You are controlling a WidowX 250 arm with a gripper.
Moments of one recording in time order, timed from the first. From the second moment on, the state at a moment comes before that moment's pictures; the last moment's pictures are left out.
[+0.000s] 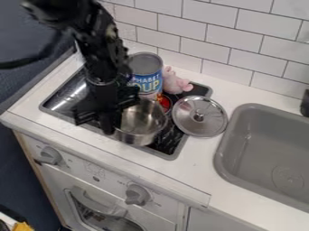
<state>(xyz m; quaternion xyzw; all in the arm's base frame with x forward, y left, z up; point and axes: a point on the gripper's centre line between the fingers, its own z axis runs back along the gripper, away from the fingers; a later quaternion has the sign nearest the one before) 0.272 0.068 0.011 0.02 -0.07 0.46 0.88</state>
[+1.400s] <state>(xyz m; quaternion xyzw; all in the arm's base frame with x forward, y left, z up) 0.286 0.061 0.012 0.00 -0.05 0.47 0.88</state>
